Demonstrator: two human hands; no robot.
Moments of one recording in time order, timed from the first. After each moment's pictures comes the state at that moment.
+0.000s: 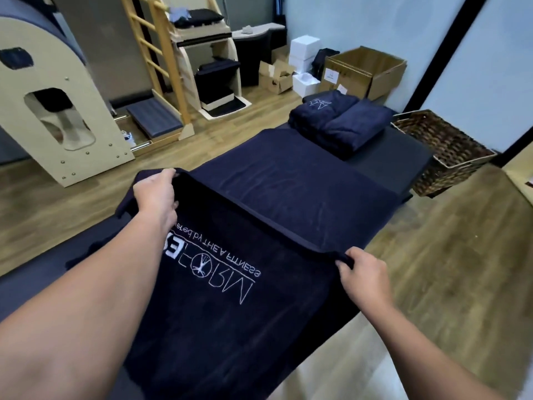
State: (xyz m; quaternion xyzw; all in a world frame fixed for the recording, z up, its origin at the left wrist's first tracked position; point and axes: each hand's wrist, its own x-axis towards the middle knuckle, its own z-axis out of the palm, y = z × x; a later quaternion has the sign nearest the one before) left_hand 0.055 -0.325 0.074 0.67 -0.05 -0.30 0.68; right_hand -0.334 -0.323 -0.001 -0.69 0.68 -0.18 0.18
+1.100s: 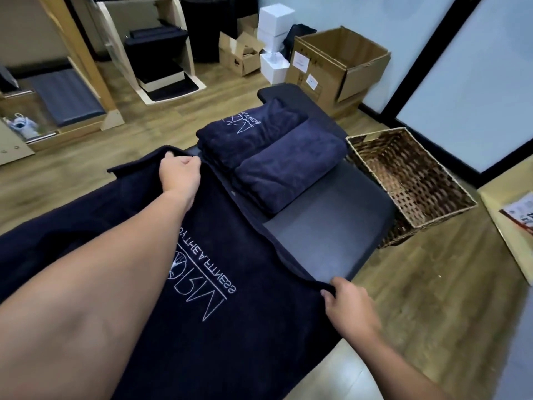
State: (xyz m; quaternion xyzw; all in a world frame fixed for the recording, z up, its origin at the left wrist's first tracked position) left_hand -0.118 -0.812 -0.021 0.78 -0.22 -0.25 0.53; right_hand -0.492 -0.719 -0.063 -0.70 0.68 0.03 0.20
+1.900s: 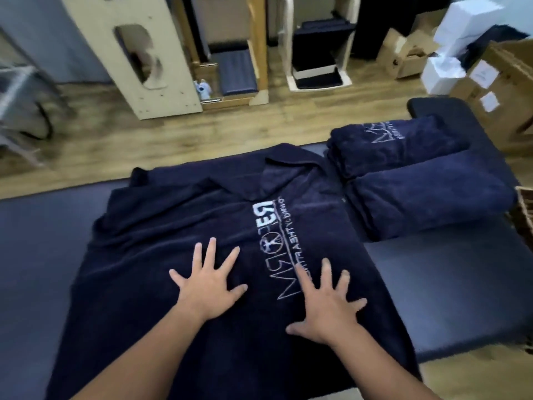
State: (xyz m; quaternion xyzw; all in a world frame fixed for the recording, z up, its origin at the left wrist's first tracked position) left_hand -0.163 -0.522 -0.085 0.92 -0.30 -0.26 -0.04; right_hand -0.341 -0.700 -0.074 -0.86 0.35 0.30 0.21
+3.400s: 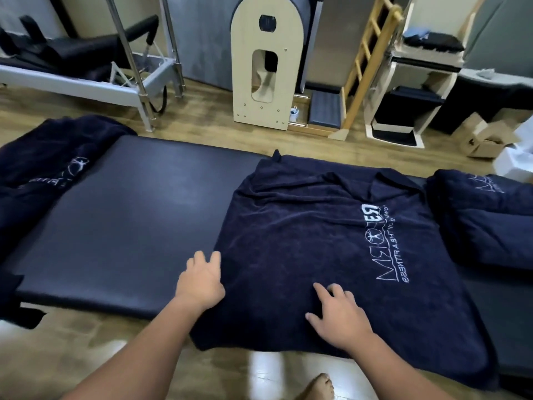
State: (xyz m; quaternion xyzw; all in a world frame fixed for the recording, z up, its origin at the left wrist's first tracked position) left_hand -0.181 -0.199 -0.050 0.96 -0.12 -0.22 0.08; right_hand -0.332 -0.469 -0.065 -0.95 0.18 0.22 0.10
